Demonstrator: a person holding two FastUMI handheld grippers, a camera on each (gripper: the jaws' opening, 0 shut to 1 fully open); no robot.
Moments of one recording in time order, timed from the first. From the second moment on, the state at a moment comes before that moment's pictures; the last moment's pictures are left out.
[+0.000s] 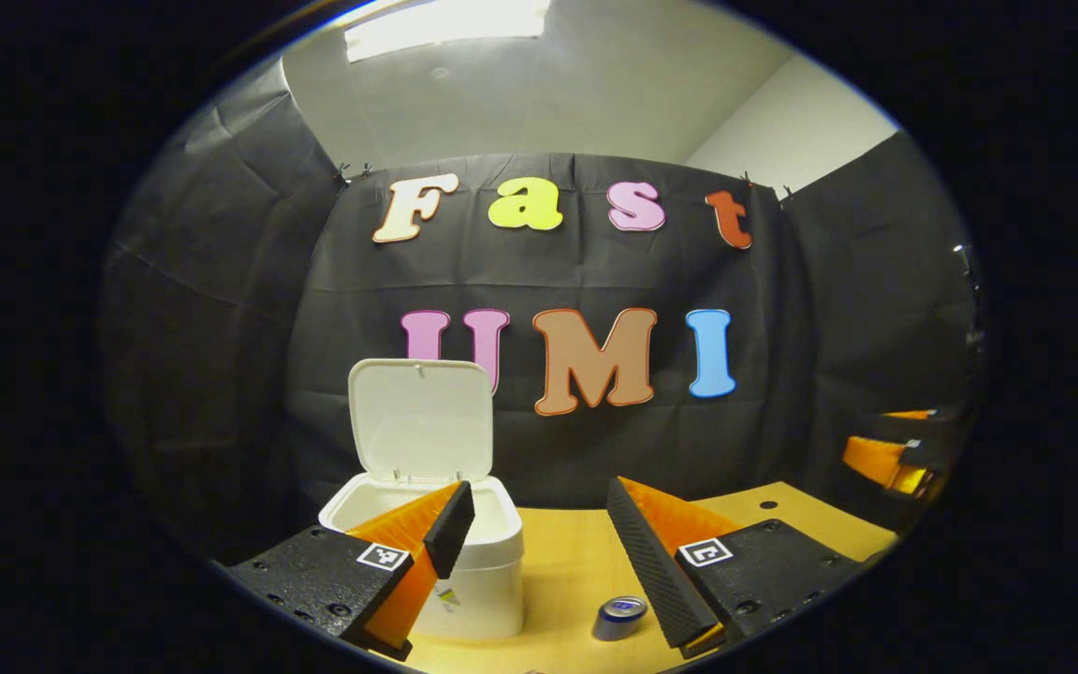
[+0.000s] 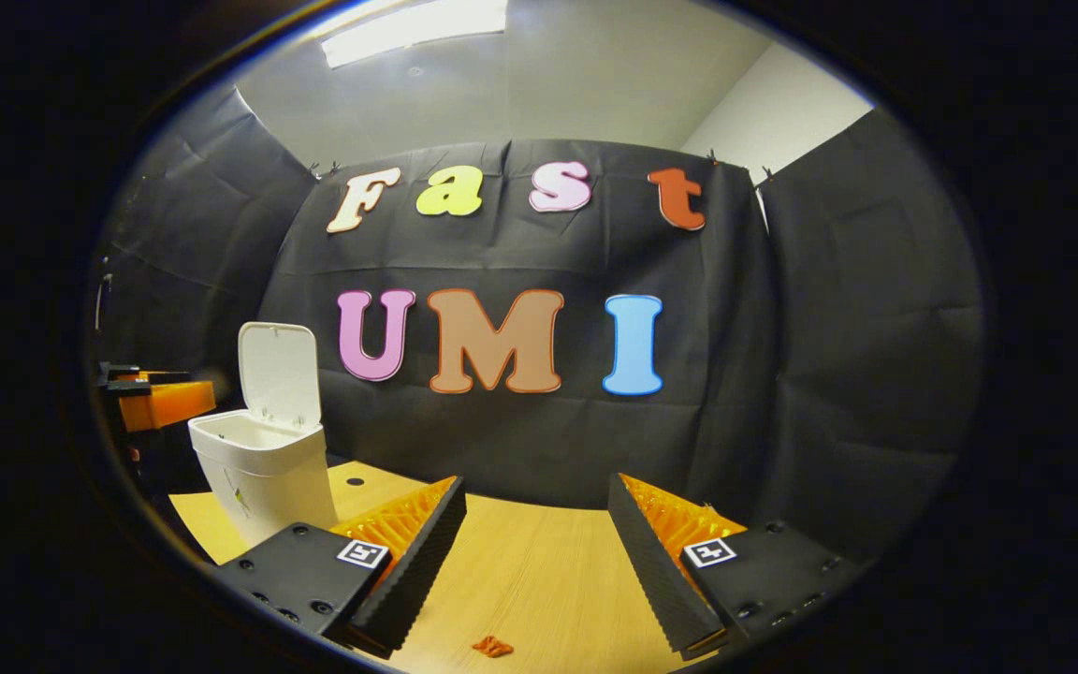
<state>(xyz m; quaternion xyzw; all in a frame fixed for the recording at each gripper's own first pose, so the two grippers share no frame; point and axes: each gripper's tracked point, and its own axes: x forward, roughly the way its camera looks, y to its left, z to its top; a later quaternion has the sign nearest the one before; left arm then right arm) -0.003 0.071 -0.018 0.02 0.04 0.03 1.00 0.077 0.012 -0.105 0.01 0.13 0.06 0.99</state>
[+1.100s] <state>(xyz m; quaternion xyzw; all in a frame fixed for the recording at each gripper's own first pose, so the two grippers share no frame) -0.085 0.116 -0.030 0.08 0.11 0.12 0.98 0.034 0.056 -0.420 -0.08 0.51 0.15 0.85</state>
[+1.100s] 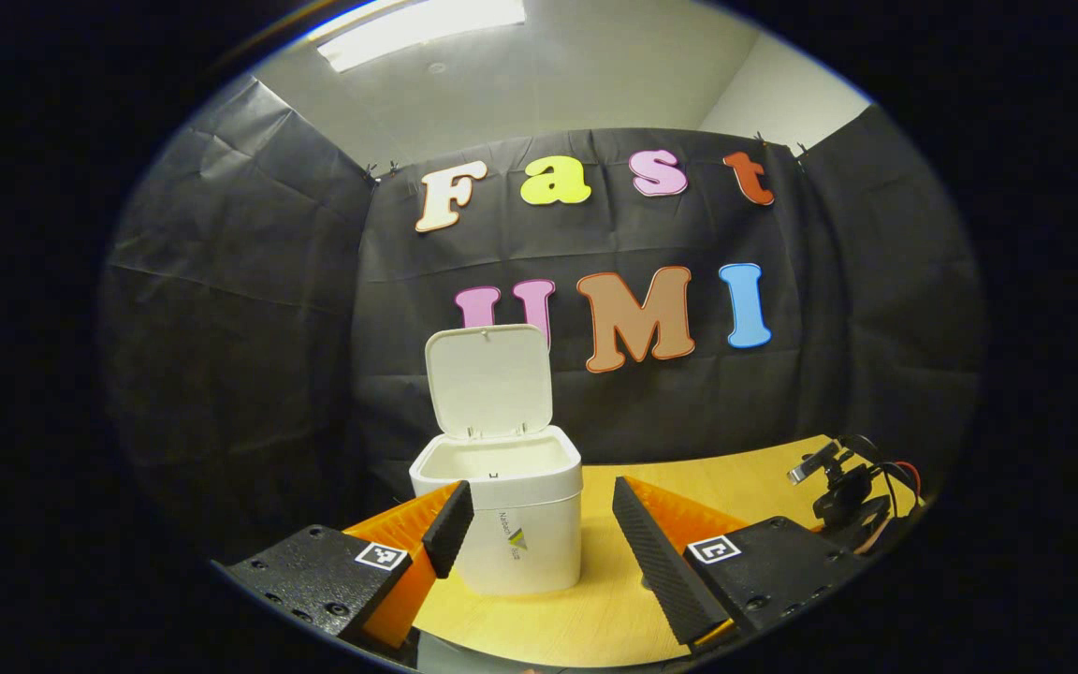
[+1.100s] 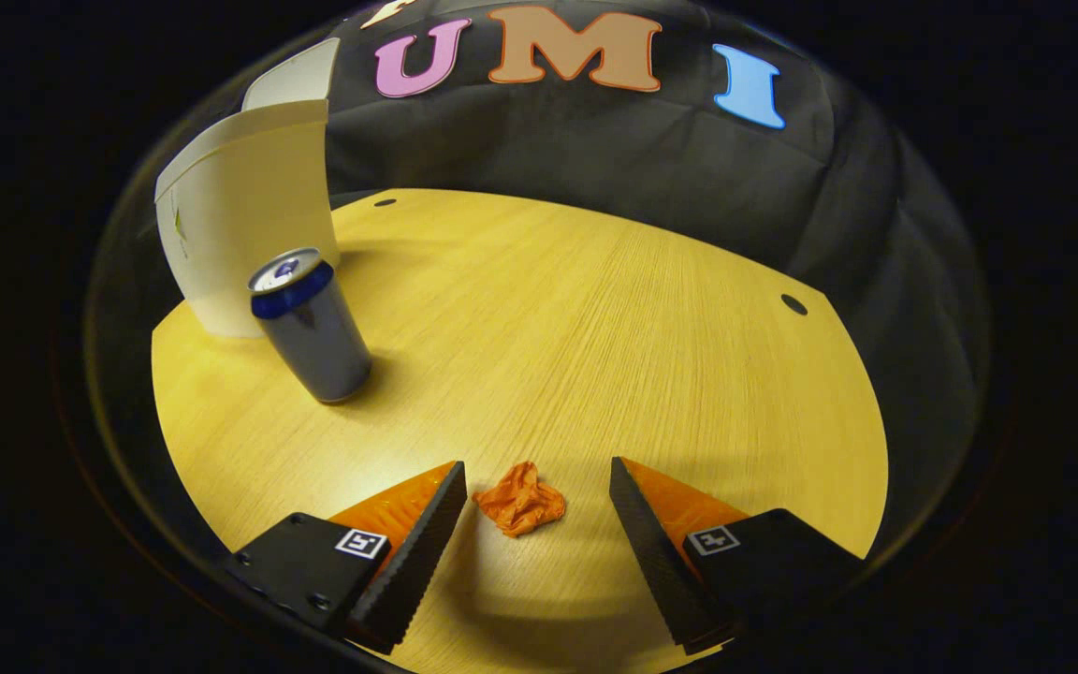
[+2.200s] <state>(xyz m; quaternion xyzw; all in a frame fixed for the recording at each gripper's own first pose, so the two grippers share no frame) -0.085 0.109 -0.039 0.08 0.13 0.10 0.98 0.019 0.065 -0.430 0.04 0.50 0.16 0.85</state>
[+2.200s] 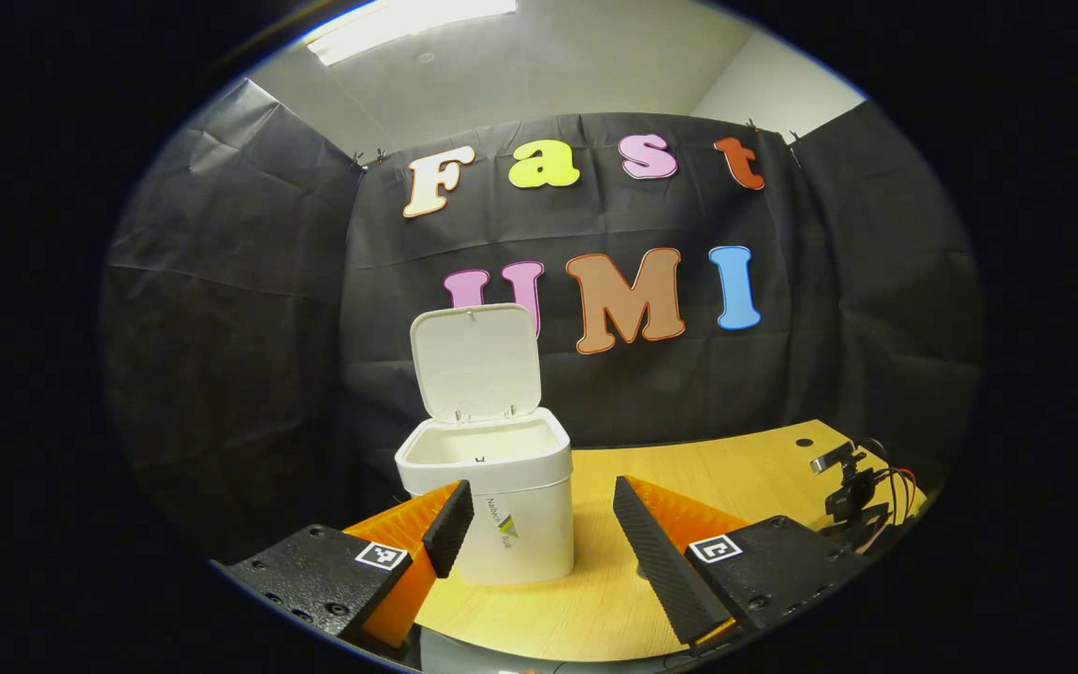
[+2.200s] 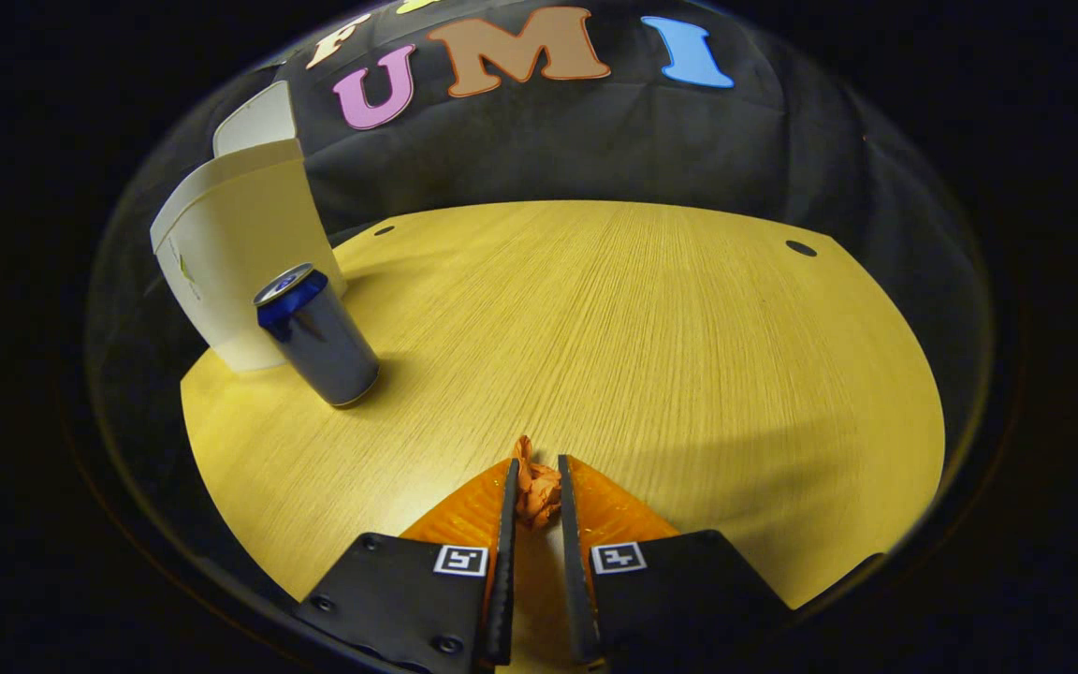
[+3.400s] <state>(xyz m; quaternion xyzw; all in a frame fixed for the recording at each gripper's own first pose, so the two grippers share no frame) -0.089 0.173 -0.047 0.05 0.14 0.11 0.98 0.129 0.200 -0.113 0.09 0.21 0.30 0.93</state>
